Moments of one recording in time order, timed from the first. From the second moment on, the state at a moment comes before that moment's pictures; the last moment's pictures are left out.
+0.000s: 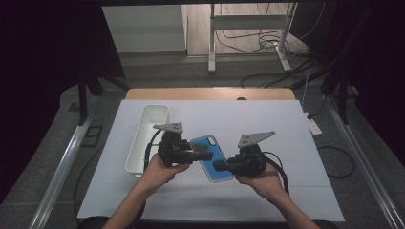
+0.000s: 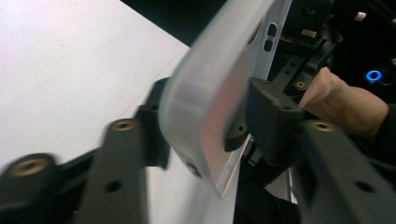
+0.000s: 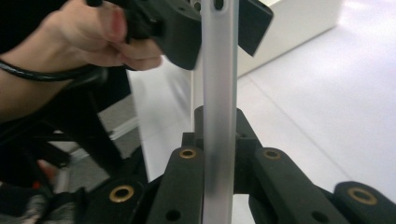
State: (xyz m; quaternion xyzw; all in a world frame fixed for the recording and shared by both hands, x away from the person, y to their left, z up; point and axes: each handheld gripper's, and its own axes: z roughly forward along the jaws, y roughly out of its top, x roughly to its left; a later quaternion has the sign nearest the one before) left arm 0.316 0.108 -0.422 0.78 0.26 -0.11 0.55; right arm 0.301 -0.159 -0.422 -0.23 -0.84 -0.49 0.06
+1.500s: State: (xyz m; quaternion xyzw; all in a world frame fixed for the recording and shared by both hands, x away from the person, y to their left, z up) left arm 0.311 0.109 -0.413 0.81 0.35 -0.02 0.47; right arm 0.290 -0.157 -0.420 -0.26 -0.84 -0.46 -0.12
